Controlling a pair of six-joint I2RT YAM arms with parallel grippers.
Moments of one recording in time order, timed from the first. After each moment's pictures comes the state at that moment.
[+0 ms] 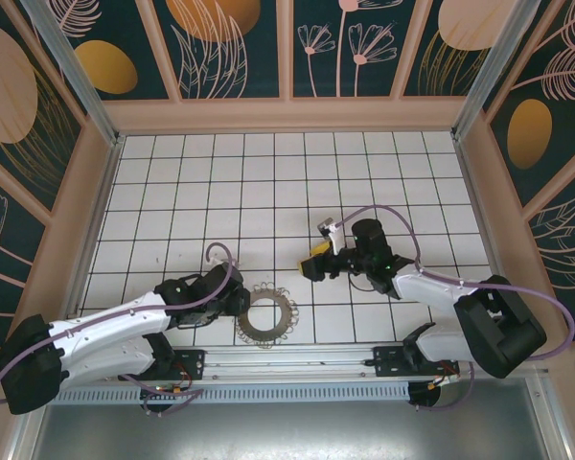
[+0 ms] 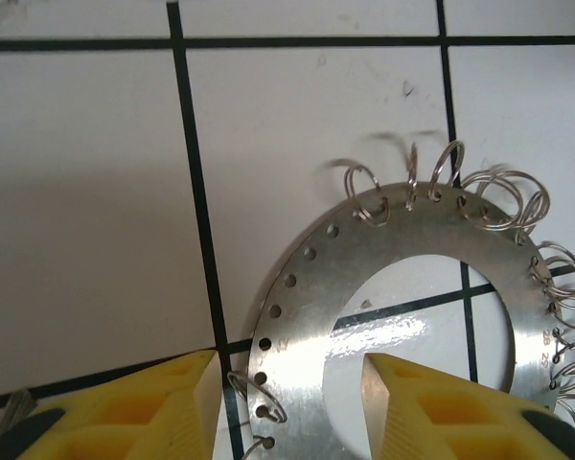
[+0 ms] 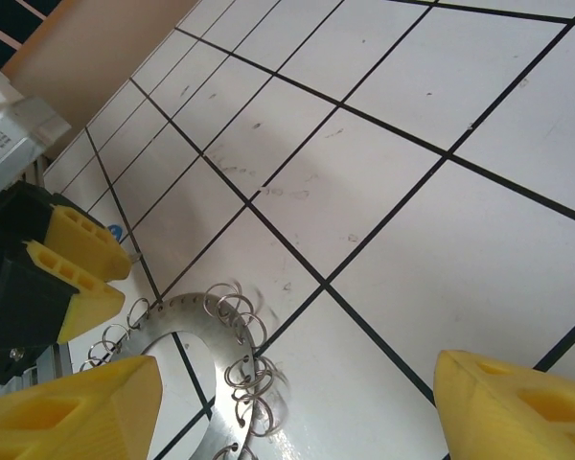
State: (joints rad) left arm -0.96 1.00 0.46 -0.53 -0.09 -0.90; right arm 0.59 1.28 0.43 0.31 -0.61 0.25
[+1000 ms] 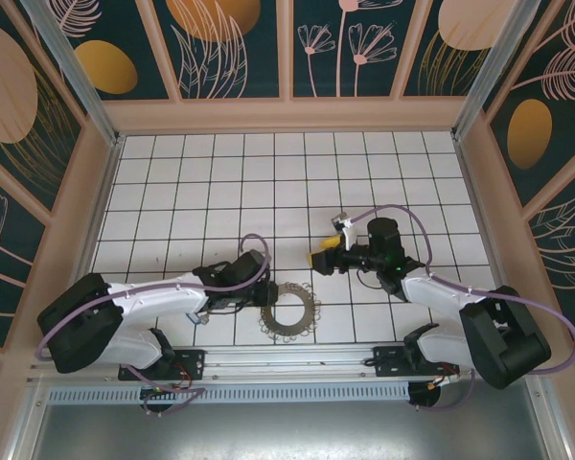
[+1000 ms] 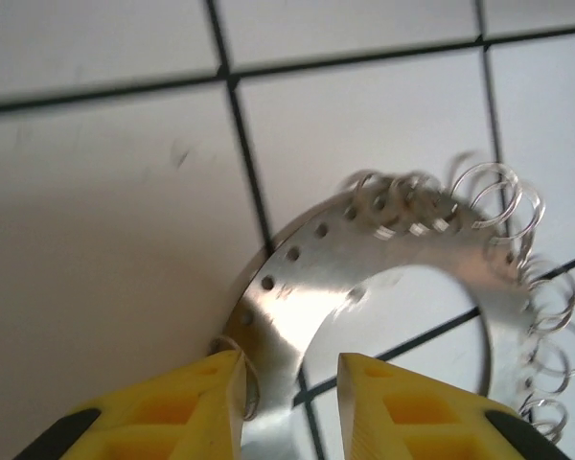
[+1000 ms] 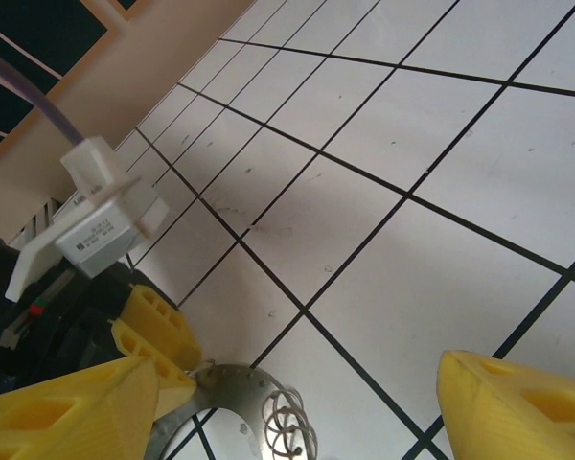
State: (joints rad) left arm -0.96 1.38 0.61 -0.22 0.04 -0.82; right arm 0.49 1.22 0.39 0.37 -0.67 0.27
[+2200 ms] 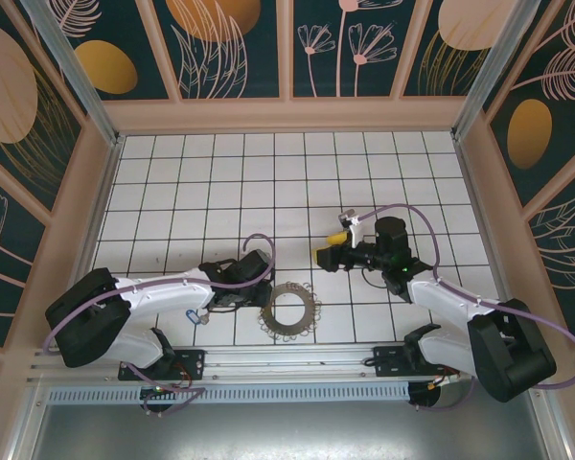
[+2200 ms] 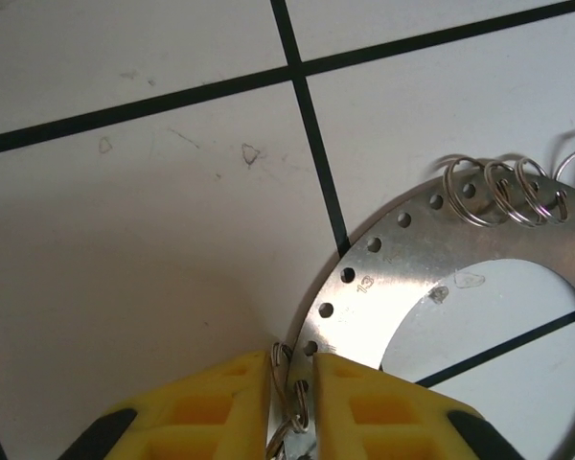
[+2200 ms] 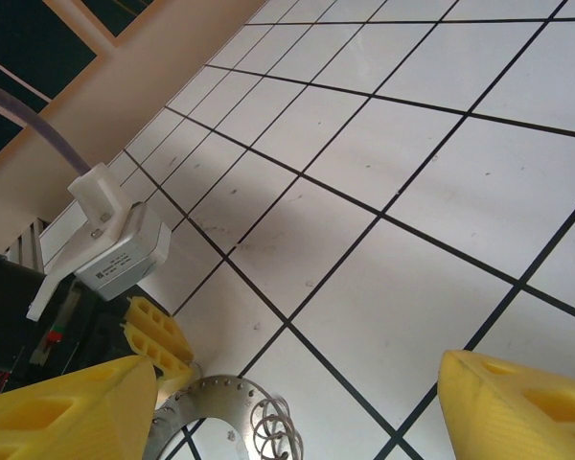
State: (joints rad) left arm -0.97 1.41 0.64 -0.35 -0.03 -0.75; right arm 0.45 1.15 0.39 0.32 -0.65 0.26
